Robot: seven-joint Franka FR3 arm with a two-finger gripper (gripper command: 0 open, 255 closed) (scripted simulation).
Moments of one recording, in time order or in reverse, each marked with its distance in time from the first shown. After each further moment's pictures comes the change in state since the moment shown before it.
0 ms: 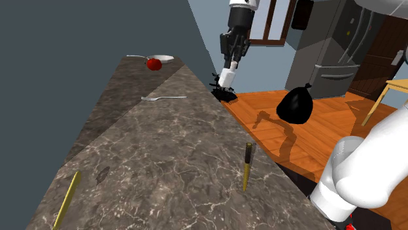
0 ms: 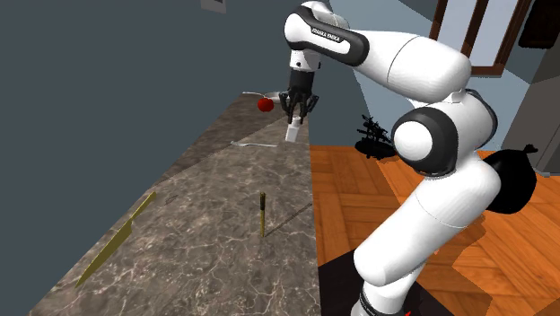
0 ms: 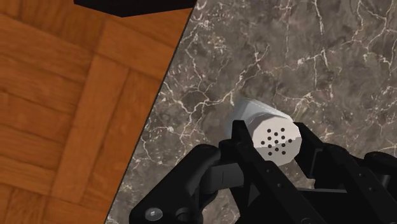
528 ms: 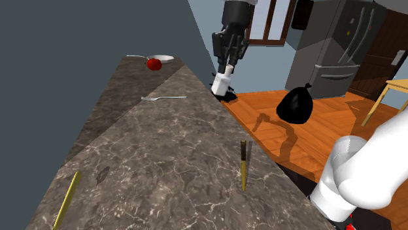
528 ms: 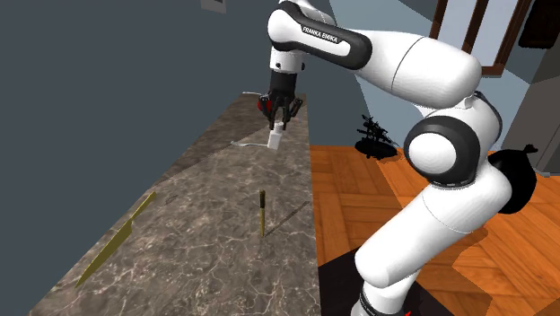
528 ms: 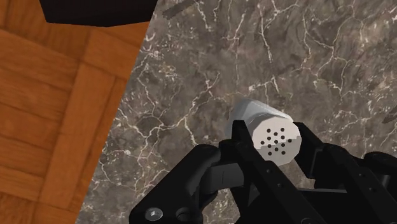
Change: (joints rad) arm 0.055 -0.063 0.119 -0.047 0.037 0.008 0.173
